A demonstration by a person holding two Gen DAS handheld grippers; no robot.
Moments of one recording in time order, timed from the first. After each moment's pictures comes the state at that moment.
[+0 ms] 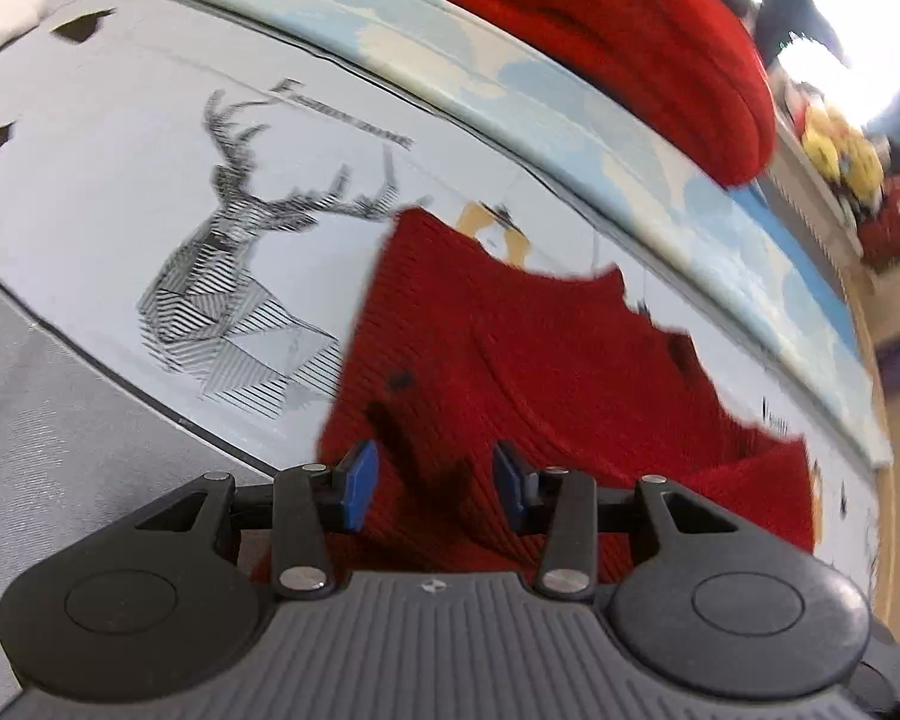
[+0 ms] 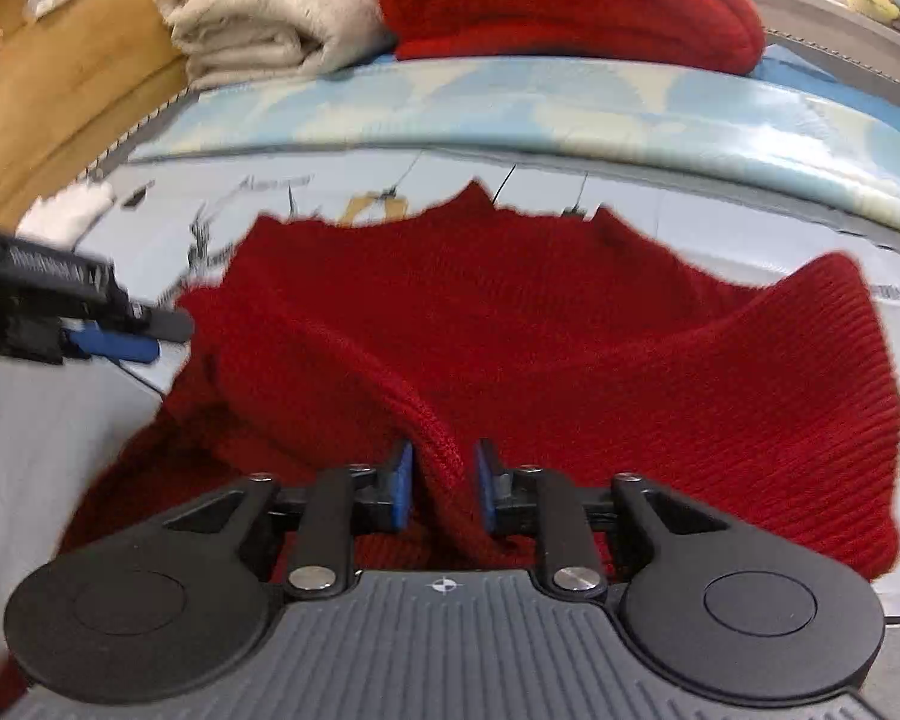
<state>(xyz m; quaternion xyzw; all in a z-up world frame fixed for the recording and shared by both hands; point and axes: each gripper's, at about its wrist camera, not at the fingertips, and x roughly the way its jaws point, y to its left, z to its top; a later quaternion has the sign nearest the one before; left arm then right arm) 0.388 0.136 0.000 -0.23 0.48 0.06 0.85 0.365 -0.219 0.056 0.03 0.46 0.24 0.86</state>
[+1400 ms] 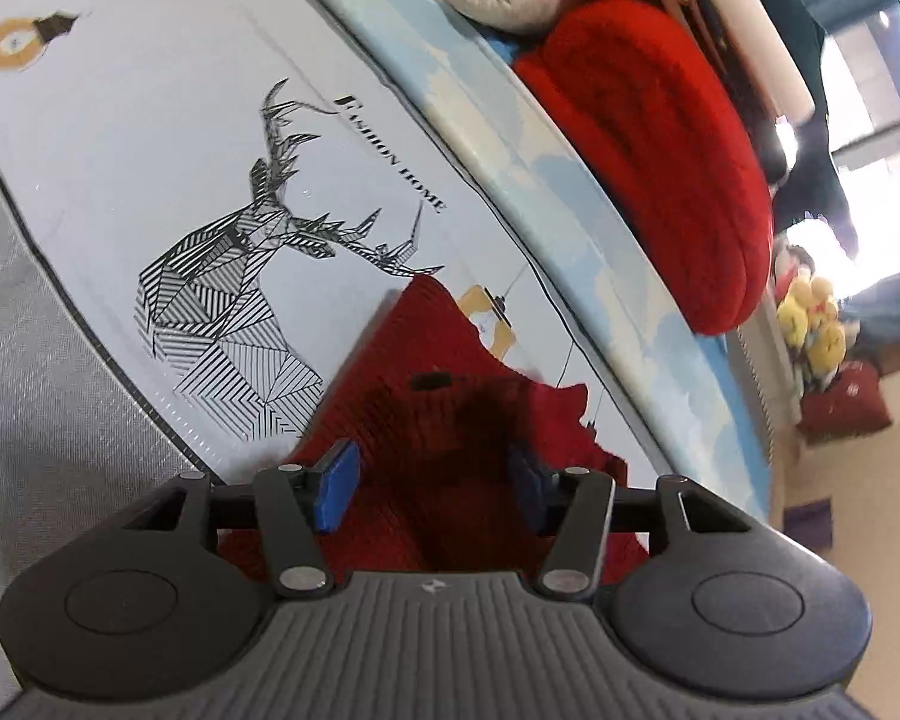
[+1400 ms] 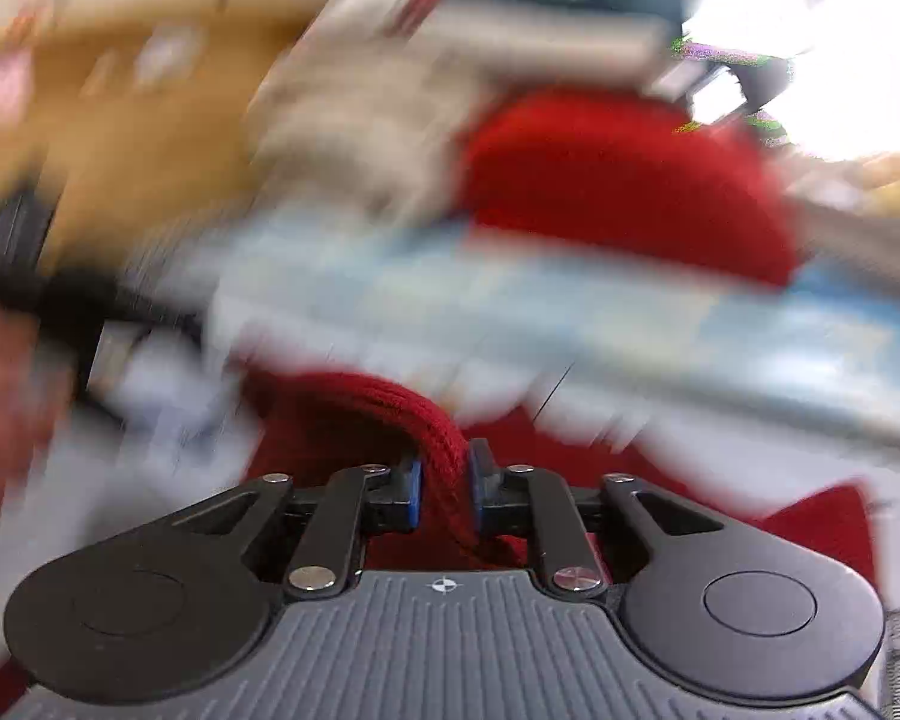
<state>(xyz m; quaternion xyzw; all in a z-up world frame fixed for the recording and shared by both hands) 0.390 0.174 -0.004 -0.40 0.41 0.07 0.81 0.349 -0.177 0.047 -0.09 0.35 0.35 0.86</state>
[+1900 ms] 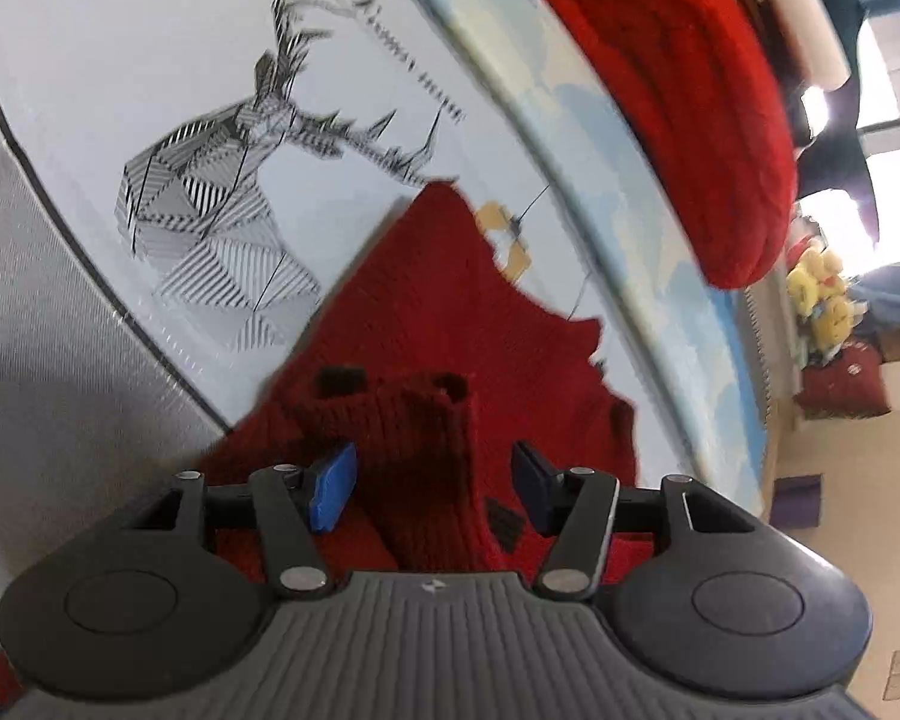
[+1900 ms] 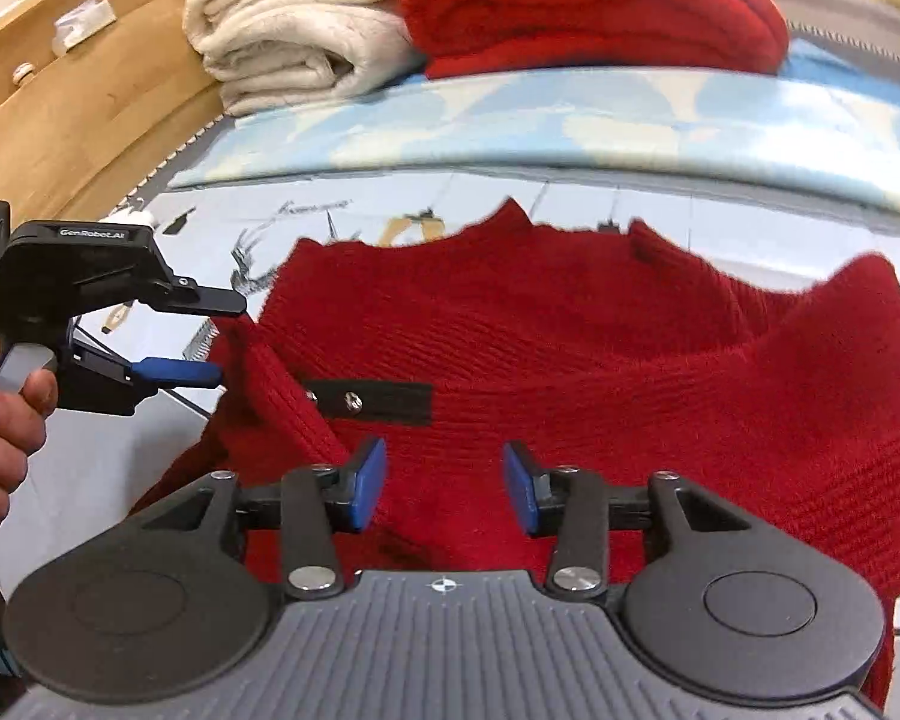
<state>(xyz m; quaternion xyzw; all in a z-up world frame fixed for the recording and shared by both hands) 0.397 0.164 -0.030 -0.42 0.48 0.05 0.77 0.377 -0.222 0.043 0.04 0.46 0.29 0.84</state>
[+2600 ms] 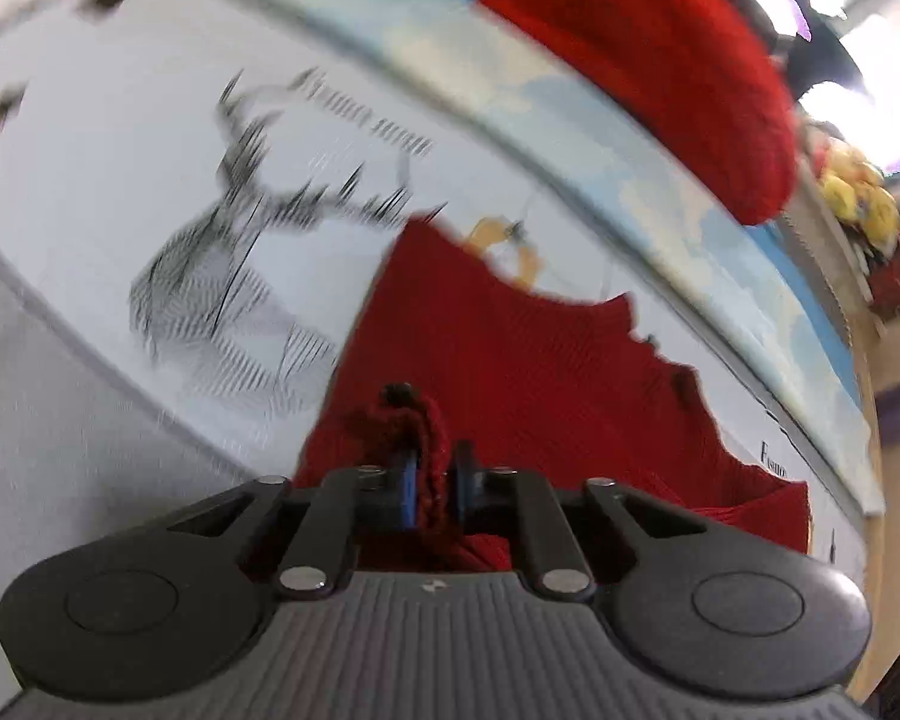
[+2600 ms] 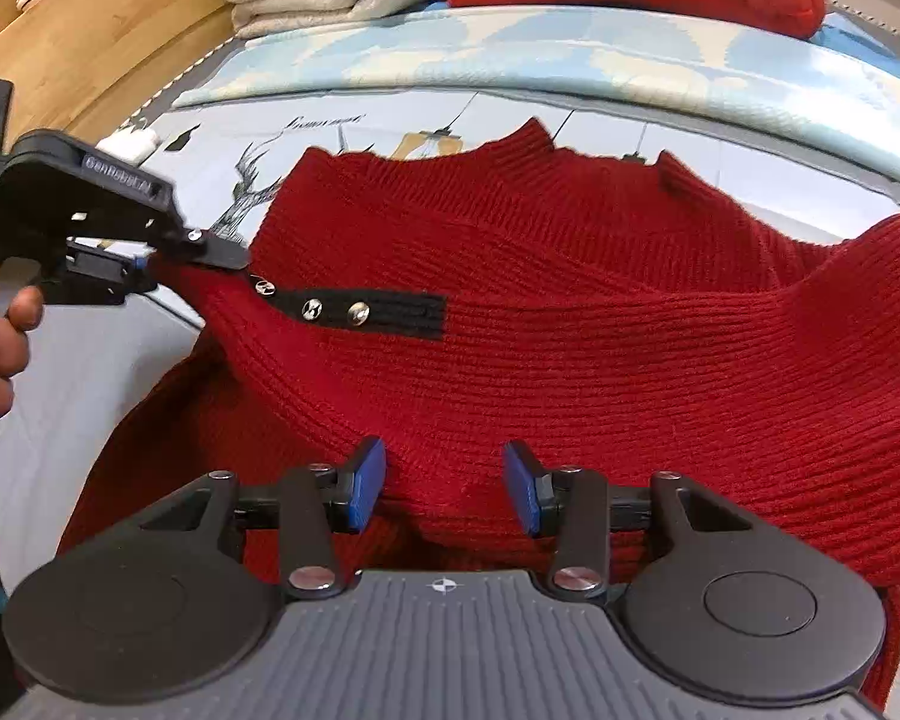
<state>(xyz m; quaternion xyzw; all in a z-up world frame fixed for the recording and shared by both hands) 0.402 0.134 0.004 -0.25 0.46 0.06 0.85 0.363 -0.208 0.031 0.00 0.49 0.29 0.82</state>
